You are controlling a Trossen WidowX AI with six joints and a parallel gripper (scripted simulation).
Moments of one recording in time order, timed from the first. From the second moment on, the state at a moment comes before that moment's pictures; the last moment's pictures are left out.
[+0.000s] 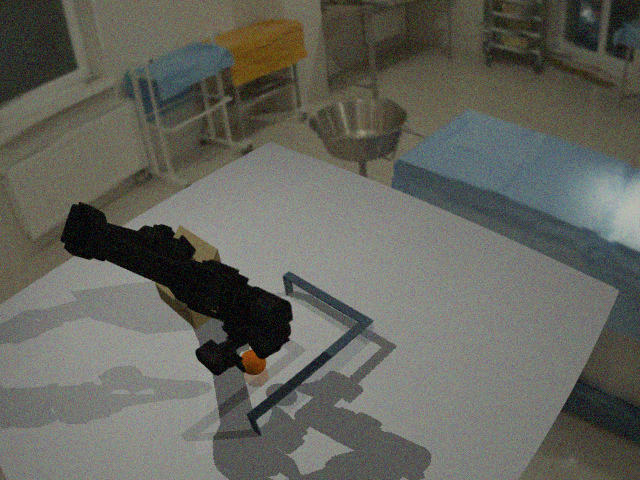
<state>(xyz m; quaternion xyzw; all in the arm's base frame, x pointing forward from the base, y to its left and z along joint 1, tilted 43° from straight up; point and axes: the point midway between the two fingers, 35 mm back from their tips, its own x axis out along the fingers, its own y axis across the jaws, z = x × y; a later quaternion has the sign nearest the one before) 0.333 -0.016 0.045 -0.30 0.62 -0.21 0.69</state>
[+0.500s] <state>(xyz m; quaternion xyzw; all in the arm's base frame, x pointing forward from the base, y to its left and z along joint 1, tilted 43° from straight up) 0.335 -0.040 0.022 -0.30 0.62 -0.21 0.69</state>
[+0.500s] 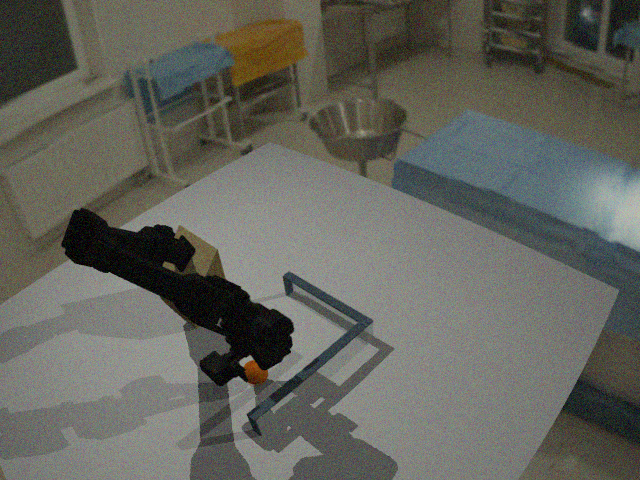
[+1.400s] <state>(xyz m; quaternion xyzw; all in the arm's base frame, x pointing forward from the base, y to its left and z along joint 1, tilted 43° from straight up) 0.333 -0.045 0.015 -0.30 0.63 -0.21 0.69</state>
